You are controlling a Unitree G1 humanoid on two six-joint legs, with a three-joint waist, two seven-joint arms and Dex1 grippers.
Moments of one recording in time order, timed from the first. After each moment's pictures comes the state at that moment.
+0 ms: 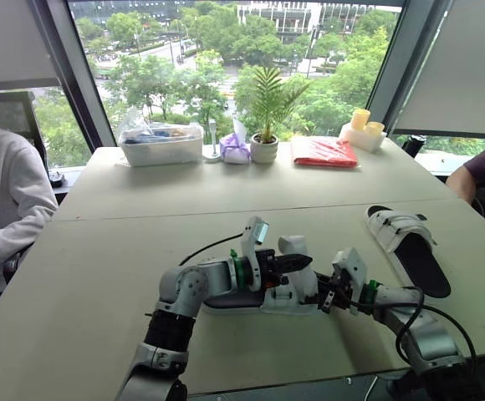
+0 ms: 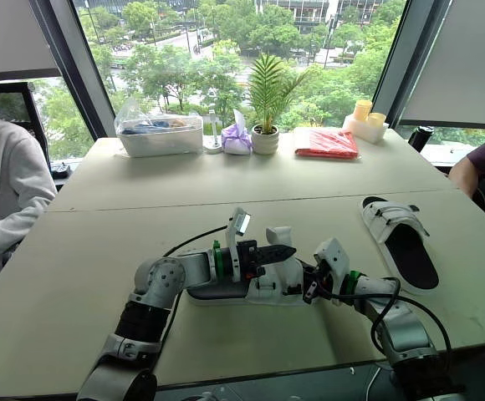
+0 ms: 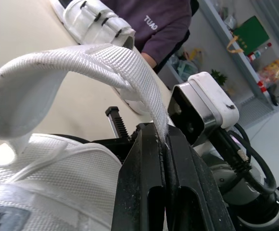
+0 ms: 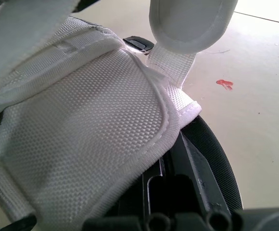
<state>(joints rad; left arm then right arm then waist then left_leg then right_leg) -0.60 -0.05 -0.05 0.07 -0.74 1.06 -0.55 -0.20 -0.55 0.04 0.08 0.28 0.19 0.90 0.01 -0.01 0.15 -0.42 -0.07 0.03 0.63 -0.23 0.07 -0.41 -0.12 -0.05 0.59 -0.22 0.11</state>
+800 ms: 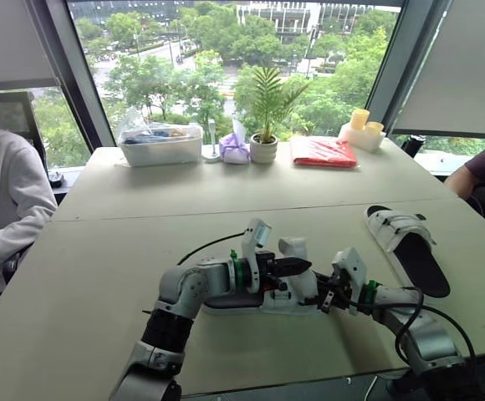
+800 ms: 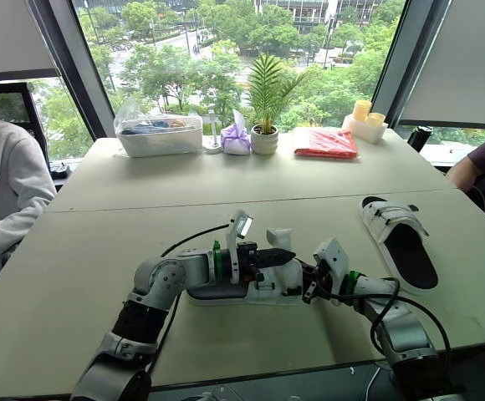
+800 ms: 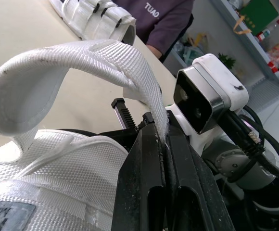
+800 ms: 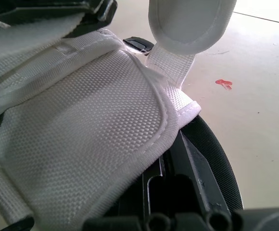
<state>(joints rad) -0.61 0.01 -0.11 0.08 -0.67 0.99 -0.62 -0.20 -0.54 0.04 0.07 0.28 0.20 0.89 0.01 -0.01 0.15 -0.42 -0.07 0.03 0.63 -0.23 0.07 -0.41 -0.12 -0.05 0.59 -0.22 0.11</state>
